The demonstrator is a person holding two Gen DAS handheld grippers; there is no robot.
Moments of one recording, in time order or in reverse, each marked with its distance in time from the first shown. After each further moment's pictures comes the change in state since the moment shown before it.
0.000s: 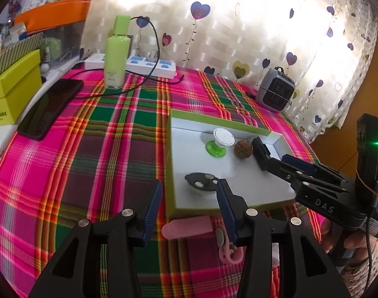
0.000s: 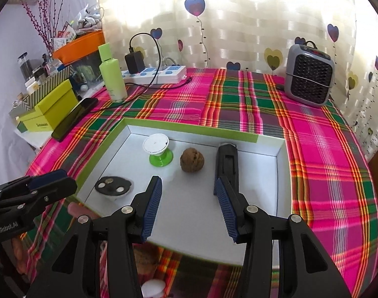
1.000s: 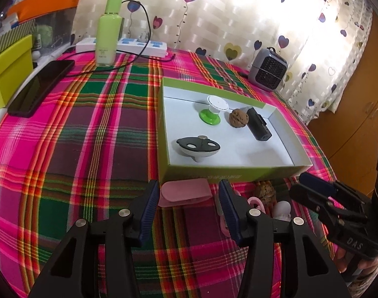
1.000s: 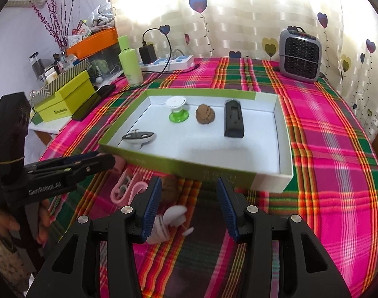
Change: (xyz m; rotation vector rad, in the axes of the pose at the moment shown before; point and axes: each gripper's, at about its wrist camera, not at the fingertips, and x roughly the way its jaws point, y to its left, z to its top) left arm 0.011 0.001 -0.031 0.035 0.066 -0.045; right arm -0.039 0.012 -0.062 0.036 0.004 0.052
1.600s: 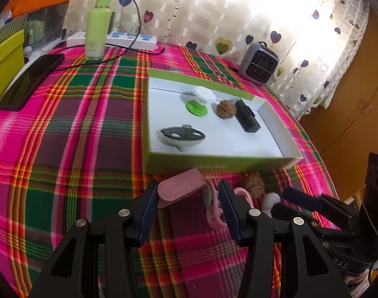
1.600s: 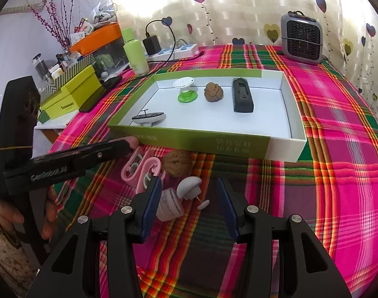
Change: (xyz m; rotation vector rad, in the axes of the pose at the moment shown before) left arm 0.000 -0.009 -0.008 0.007 0.032 -0.060; right arm 0.000 0.005 -0.023 0.040 0.033 0.040
